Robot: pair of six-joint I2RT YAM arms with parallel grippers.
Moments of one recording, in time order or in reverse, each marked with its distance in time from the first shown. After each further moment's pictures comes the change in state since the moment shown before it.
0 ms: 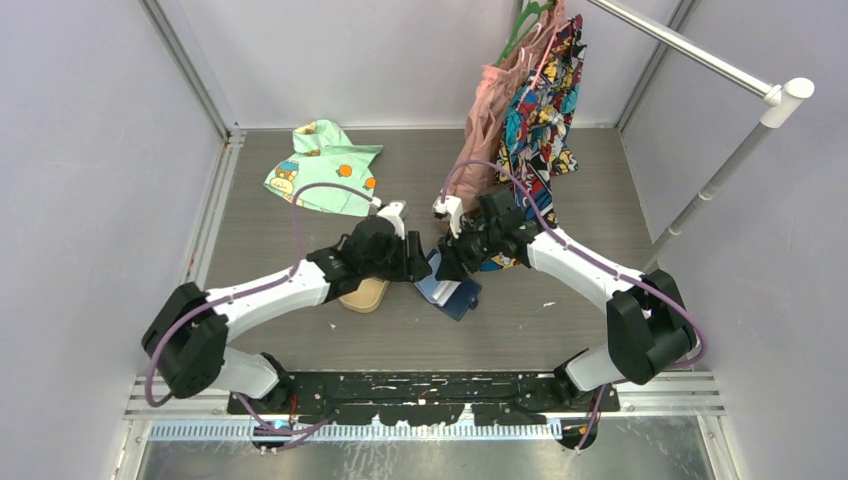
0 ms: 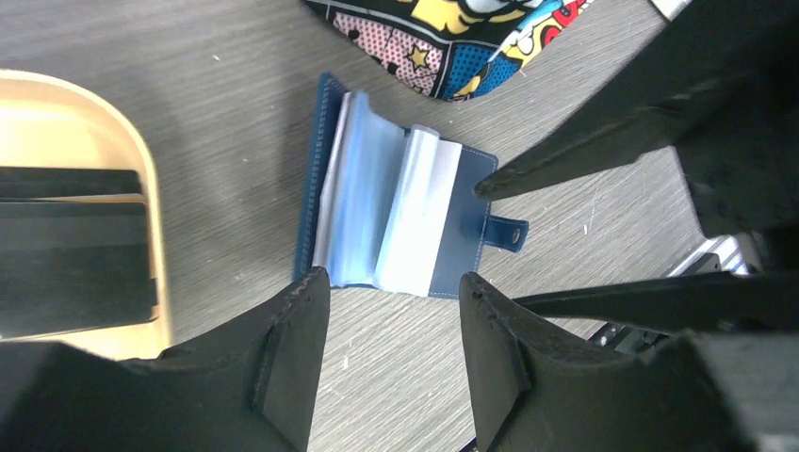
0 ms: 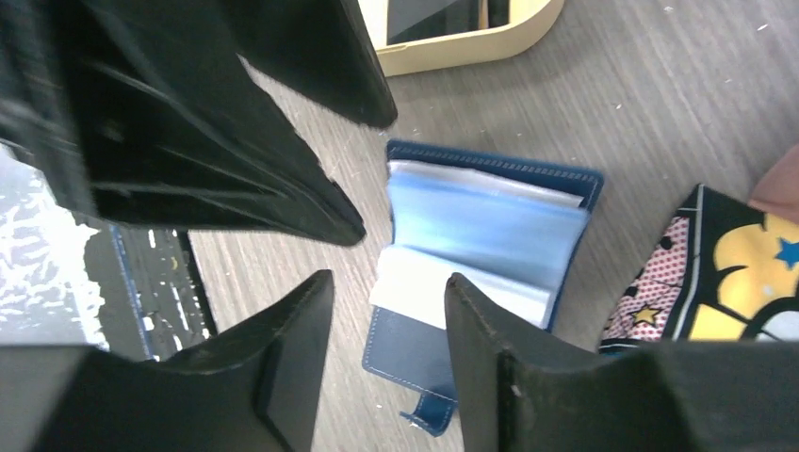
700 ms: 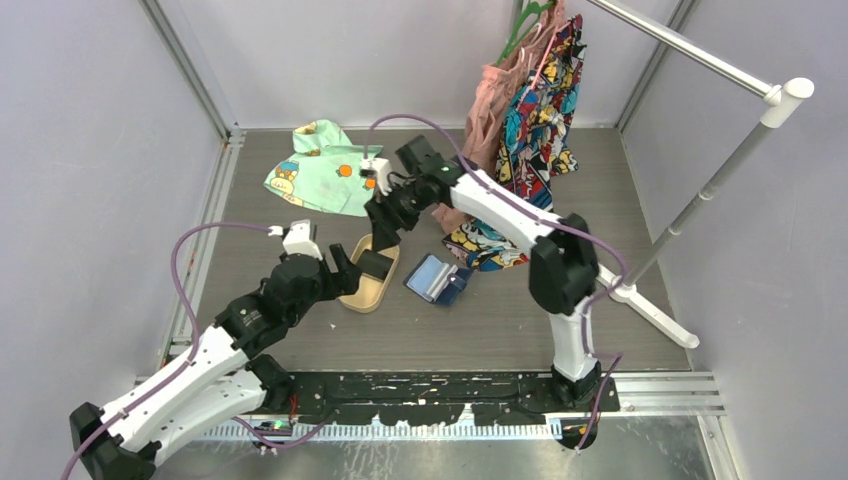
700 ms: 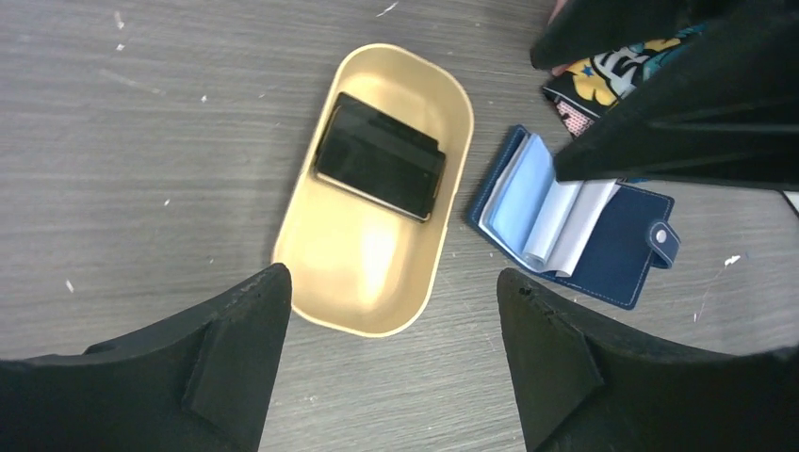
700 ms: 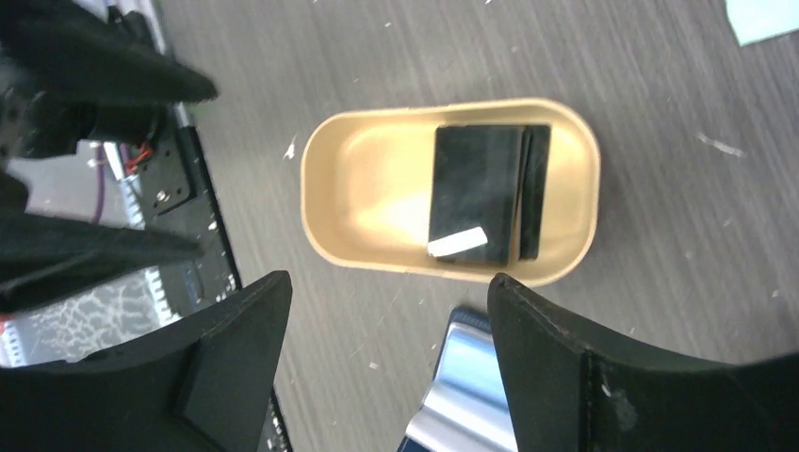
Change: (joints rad) left arm 0.058 -0.709 -0.220 -0.383 -0.430 0.005; right arm 0.161 0.472 0.734 -0.320 -0.002 0.145
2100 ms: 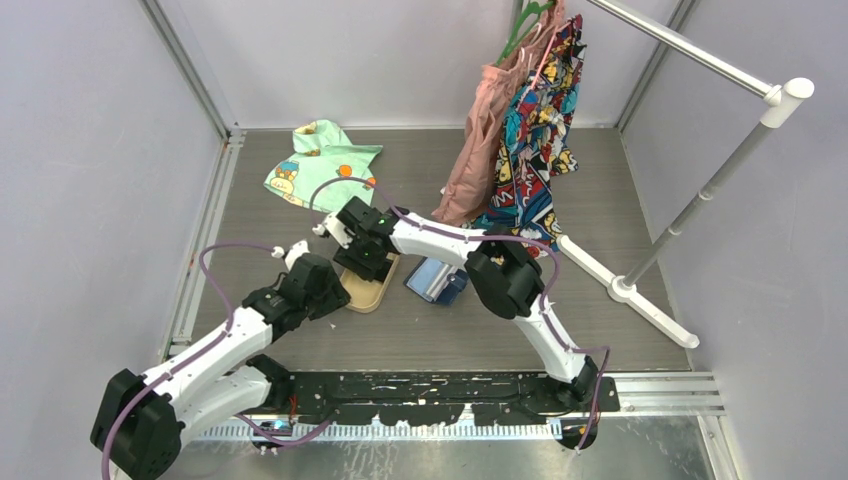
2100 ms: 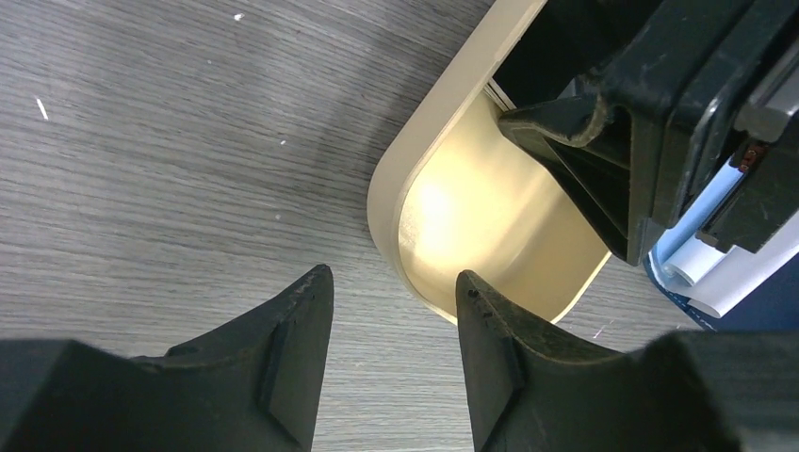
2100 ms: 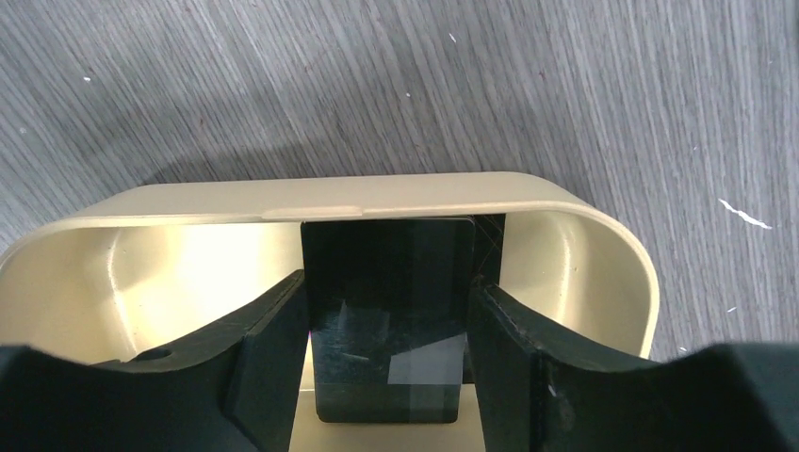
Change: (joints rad) left arm 0.193 0.211 -0.133 -0.040 0.154 -0.269; right arm 0.265 0.367 0.168 0.055 0.610 -0.104
